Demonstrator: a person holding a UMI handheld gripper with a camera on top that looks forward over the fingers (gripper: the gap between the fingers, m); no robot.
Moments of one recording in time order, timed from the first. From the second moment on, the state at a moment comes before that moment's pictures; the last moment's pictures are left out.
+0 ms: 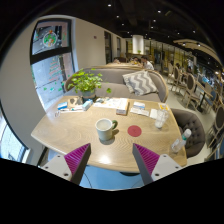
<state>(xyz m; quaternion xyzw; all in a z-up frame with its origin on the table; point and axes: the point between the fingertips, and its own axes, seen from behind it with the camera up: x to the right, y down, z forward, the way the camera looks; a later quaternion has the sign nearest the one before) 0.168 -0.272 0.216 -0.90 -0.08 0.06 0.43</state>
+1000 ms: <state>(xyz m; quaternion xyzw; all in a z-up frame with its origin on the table) 0.525 -0.127 0.038 -0.87 -0.02 0.04 0.49</state>
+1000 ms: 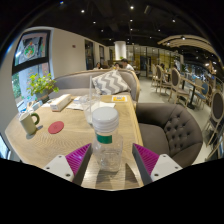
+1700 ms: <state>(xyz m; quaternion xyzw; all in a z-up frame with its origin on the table) 0.518 -0.100 0.028 -0.86 -0.03 0.00 0.51</state>
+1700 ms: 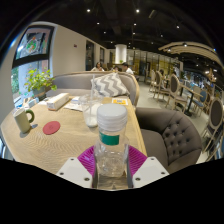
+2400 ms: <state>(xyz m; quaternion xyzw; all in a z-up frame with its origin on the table) 0.350 -0.036 0.196 -0.74 -0.28 -0.38 0.48</state>
